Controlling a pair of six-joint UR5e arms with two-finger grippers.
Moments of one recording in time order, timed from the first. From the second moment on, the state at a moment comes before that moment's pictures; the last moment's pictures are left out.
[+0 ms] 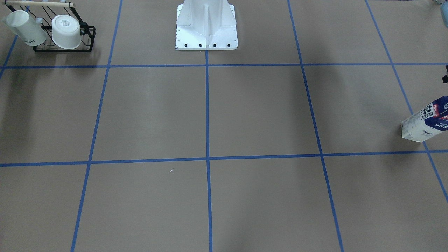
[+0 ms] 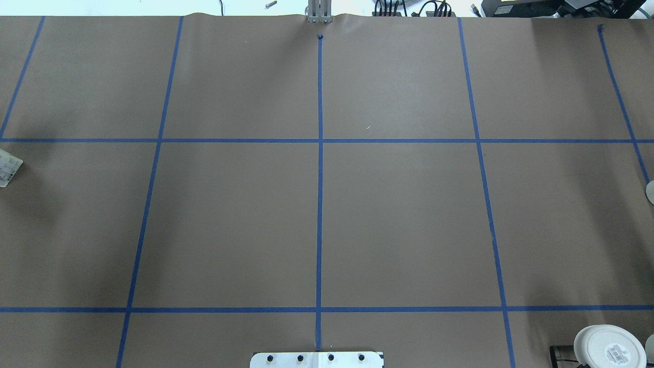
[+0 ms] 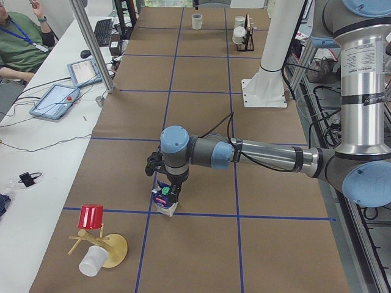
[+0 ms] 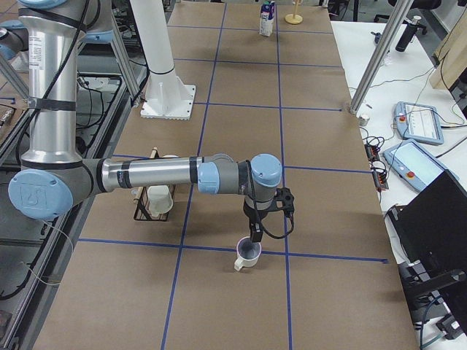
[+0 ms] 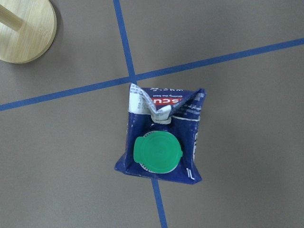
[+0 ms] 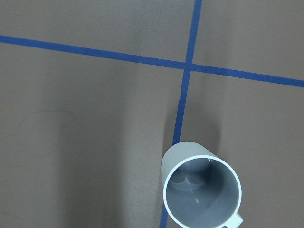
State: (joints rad) left arm -1.48 -1.46 -1.80 -1.60 -2.32 0.05; right arm 1.48 -1.65 1.75 -1.64 2.31 -0.05
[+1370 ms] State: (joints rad) left arm -1.48 -1.54 -1.83 -1.79 -2.31 0.04; right arm 1.49 -1.53 1.77 -1.63 2.31 -0.05
